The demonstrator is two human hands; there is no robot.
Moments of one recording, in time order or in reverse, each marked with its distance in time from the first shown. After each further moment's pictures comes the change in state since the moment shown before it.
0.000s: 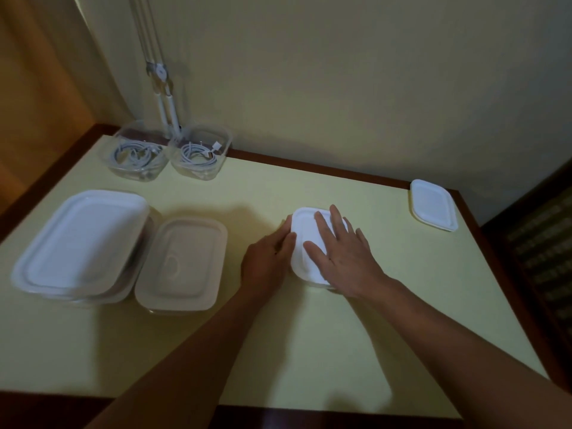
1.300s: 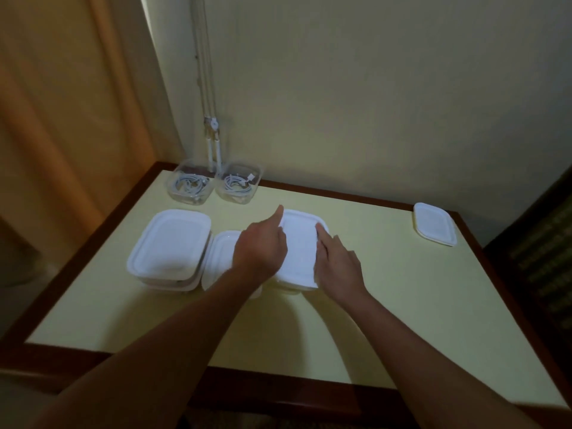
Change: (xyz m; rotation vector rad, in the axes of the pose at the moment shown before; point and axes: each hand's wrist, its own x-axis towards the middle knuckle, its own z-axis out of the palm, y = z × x) left_hand -0.024 0.047 -0.101 0.548 0.138 0.227; right_hand -0.050 -0.108 -0.035 0.415 0.206 0.162
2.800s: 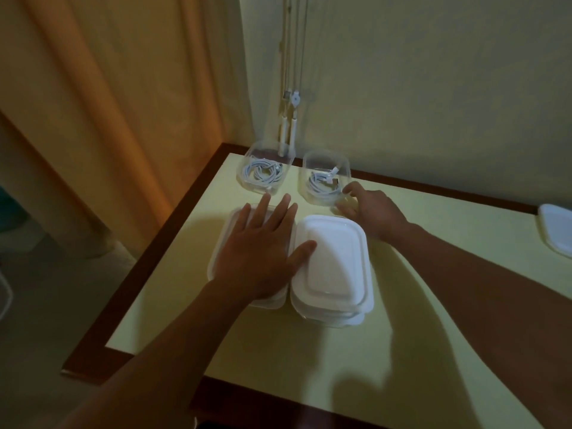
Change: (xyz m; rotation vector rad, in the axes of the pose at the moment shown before) left_hand -0.002 -0.143 -0.066 0.434 -0.179 0.109; right_hand 0.176 -0.051 0.081 -0.261 -0.106 -0.320
